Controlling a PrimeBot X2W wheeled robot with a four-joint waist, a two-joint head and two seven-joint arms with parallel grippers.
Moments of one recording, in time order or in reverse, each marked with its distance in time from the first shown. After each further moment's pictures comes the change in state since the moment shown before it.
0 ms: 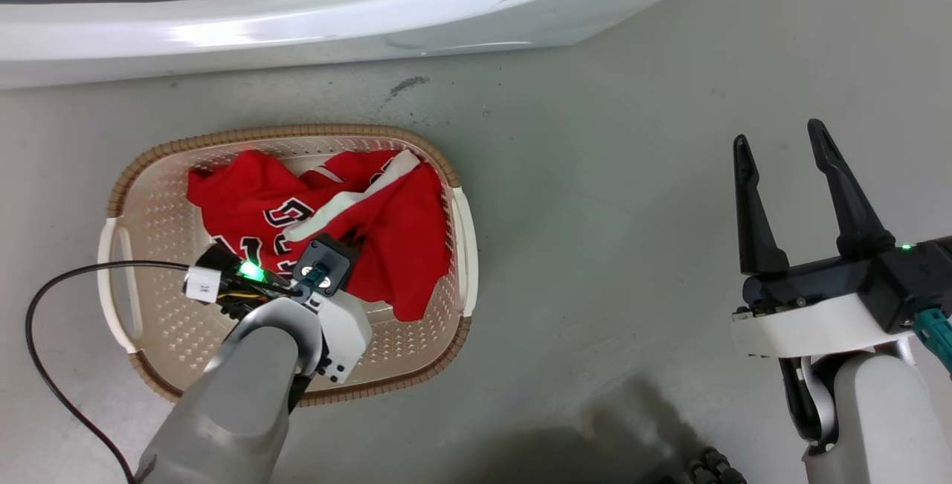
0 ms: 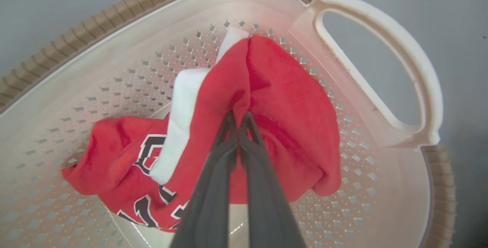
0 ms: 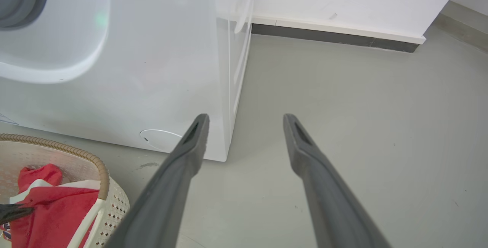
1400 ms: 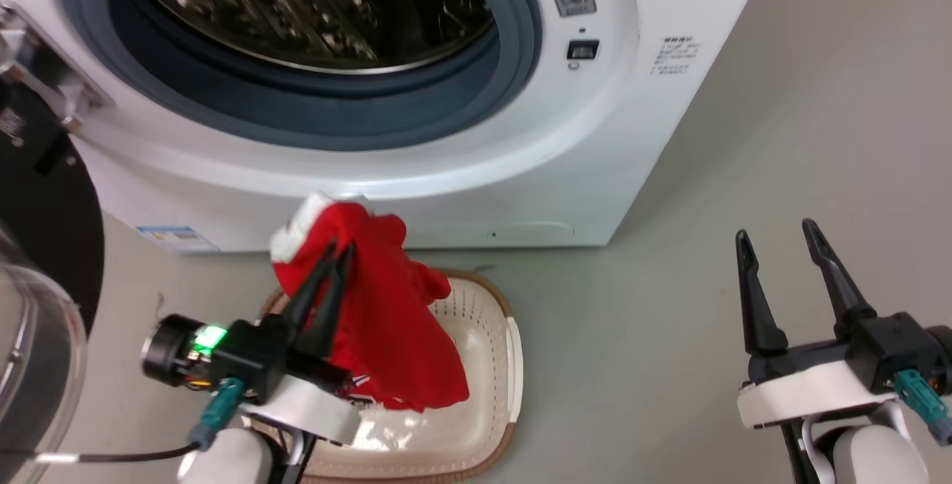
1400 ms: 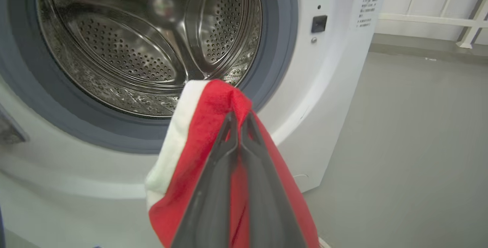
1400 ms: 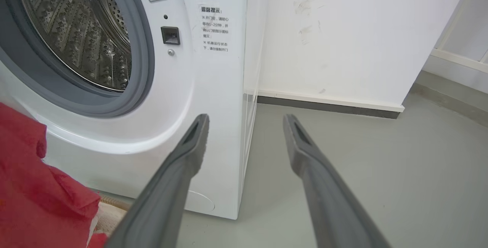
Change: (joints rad) left arm 0.493 0.040 0.220 -0.885 -0.128 0.050 0.000; right arm 0.157 0.000 -0.042 0.063 -0.013 0.000 0.000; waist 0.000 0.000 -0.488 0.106
